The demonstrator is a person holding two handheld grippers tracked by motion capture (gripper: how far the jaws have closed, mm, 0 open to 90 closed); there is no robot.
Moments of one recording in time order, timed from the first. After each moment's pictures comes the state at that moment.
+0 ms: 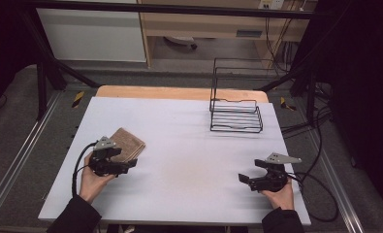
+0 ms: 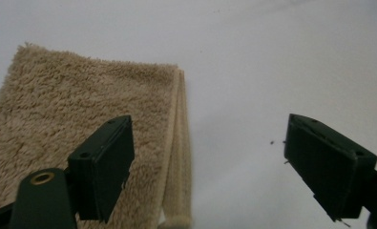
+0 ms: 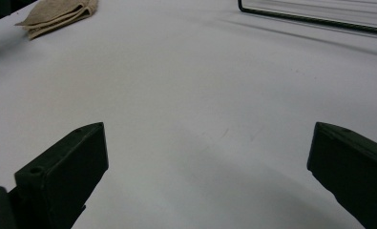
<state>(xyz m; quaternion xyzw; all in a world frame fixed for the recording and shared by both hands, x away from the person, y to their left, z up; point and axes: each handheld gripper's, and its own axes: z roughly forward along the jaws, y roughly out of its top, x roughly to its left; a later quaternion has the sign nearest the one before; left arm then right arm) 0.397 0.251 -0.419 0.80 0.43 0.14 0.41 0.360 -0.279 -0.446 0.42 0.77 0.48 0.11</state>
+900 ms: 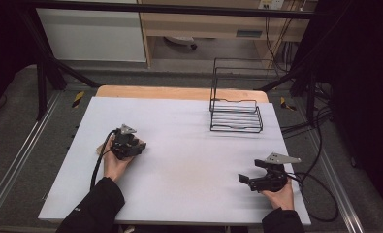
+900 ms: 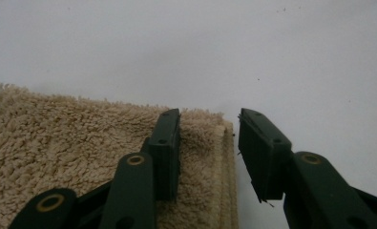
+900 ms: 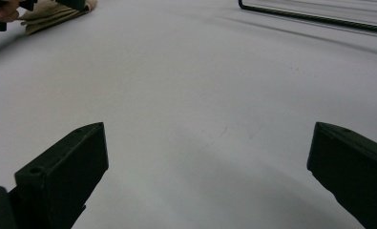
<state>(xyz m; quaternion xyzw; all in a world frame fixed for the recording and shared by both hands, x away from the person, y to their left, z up) 0.458 0.213 -0.443 0.80 0.46 0.18 0.34 0.360 -0.278 -0.446 0.41 0.77 0.47 0.11</state>
